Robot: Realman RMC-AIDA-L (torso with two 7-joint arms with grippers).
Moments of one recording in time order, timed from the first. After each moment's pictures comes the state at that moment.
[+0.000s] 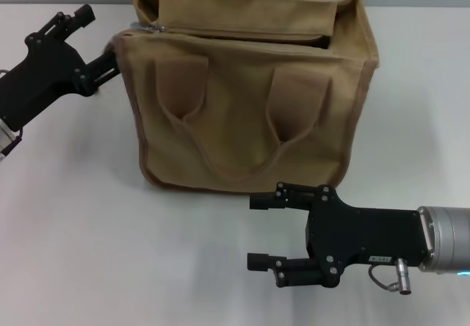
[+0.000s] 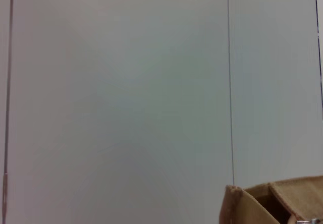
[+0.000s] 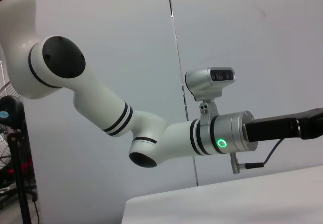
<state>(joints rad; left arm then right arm) -0.45 -2.08 0.46 0.38 1.59 1.48 -0.79 0.55 2.09 -1.01 -0.17 -1.68 -1.71 0.77</state>
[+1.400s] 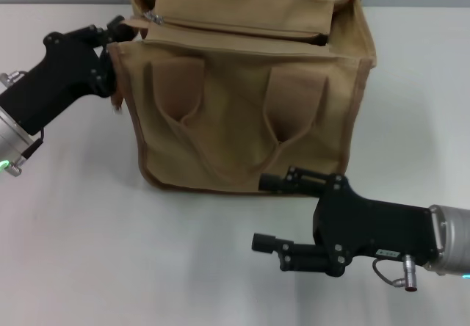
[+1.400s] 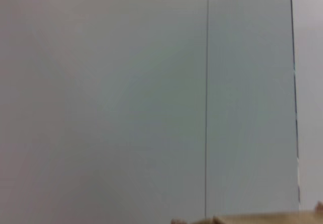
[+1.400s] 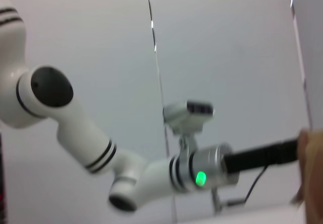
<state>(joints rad) -0.47 -2.08 0.46 0.29 1.54 1.56 -0.76 0.52 2.09 -1.01 -0.12 -1.59 -1.75 0.70</state>
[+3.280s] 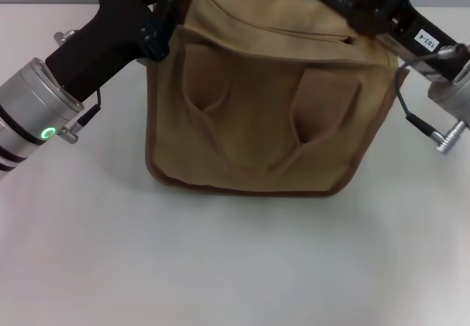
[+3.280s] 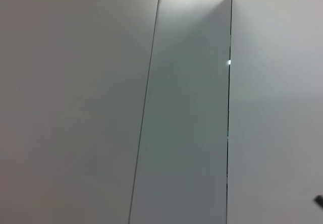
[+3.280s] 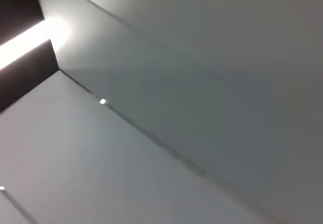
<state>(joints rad) -0.62 -2.08 0.51 0.16 1.47 1.69 -0.79 0.68 2.08 -0.91 -0.14 -1.15 -1.69 1.71</state>
